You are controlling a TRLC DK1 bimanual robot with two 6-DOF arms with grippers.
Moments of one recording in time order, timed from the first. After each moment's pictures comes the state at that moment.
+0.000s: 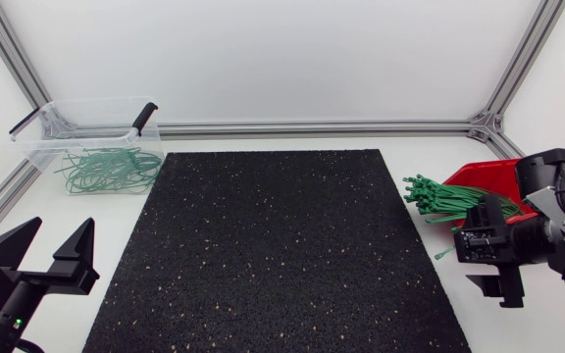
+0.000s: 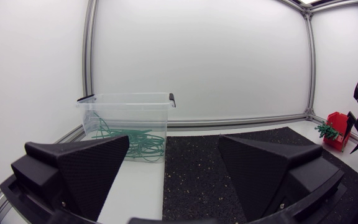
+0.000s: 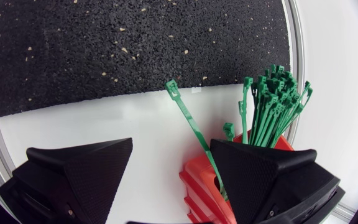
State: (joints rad) left arm -0.02 0.05 0.02 -0.01 0.00 0.00; right arm -0.16 1.28 0.58 -0.45 0.03 -1.66
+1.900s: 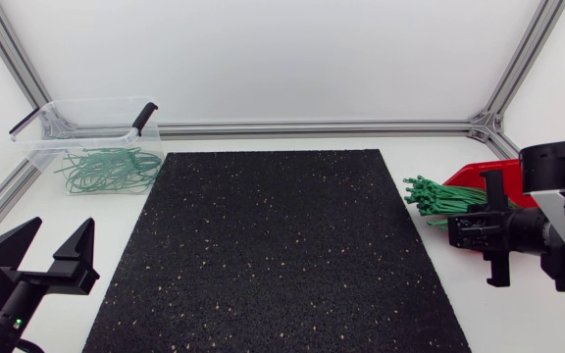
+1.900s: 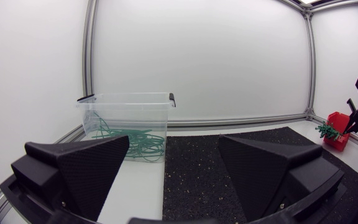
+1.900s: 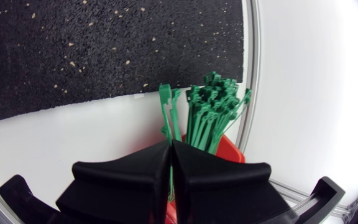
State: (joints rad) left arm -0.02 0.05 0.02 -0.01 0.00 0.00; right arm -0.05 1.14 0.53 -0.25 0.08 -1.63
